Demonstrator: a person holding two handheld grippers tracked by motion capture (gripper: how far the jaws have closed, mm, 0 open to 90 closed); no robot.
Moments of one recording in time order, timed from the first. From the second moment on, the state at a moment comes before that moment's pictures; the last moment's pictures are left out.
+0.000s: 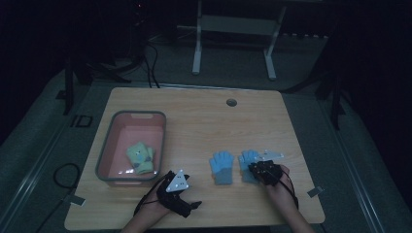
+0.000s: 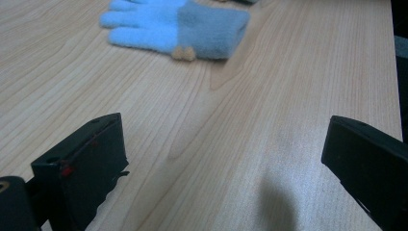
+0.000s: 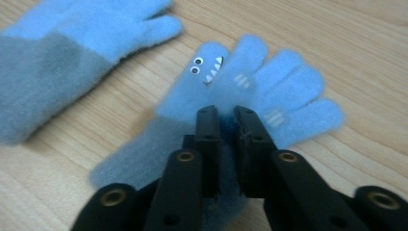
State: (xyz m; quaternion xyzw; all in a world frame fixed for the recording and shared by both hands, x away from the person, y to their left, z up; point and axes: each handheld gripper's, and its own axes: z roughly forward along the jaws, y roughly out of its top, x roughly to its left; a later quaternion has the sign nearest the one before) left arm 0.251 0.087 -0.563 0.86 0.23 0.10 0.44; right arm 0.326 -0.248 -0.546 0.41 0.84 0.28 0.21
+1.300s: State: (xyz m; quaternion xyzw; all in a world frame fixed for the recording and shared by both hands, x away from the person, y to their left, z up) left arm 0.251 0.085 -0.563 0.87 0.22 0.10 0.44; right arm 0.309 -0.190 -0.436 0.36 0.82 0.38 0.22
